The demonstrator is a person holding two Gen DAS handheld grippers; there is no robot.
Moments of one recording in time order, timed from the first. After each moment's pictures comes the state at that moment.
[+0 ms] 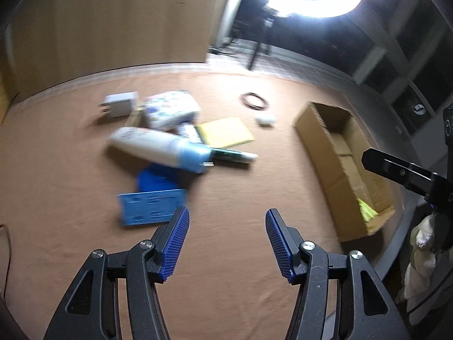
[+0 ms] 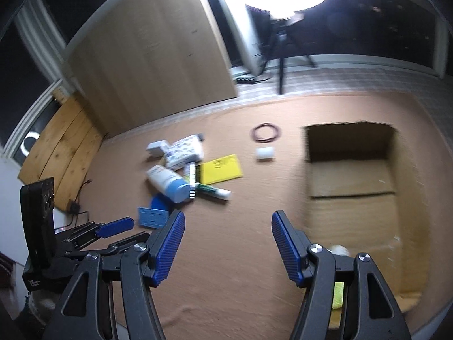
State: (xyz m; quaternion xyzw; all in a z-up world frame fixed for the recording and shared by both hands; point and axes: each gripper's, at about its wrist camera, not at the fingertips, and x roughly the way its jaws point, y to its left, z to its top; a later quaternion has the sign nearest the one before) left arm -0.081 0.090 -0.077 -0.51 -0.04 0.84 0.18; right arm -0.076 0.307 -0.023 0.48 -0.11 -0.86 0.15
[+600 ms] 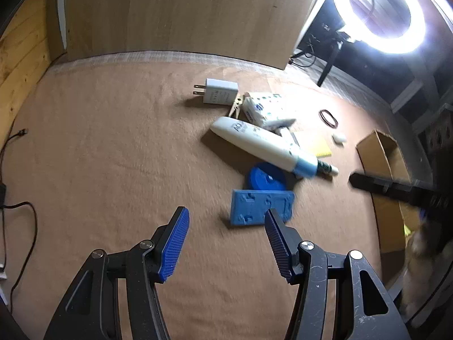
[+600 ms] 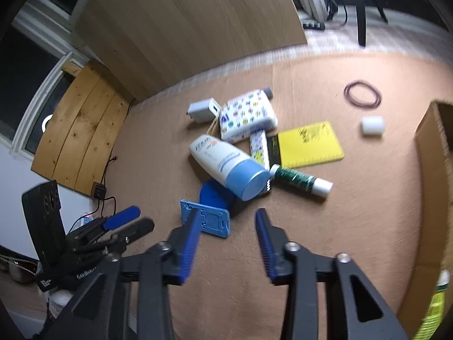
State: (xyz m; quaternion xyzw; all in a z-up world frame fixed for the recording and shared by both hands) left arm -0.106 -0.021 -0.107 -0.52 -0.09 0.84 0.11; right arm -0.125 0.203 -0.094 0.56 -0.15 -0.78 0.24
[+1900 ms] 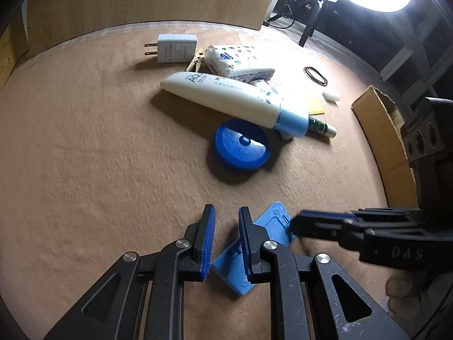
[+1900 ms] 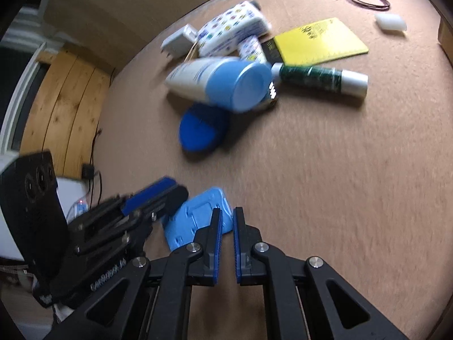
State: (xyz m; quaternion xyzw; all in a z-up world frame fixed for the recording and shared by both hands) left arm -0.103 0.032 -0.164 -0.56 -0.05 0.82 0.16; right arm -0.082 0.174 -0.168 0.63 -0.19 -0.72 0.23
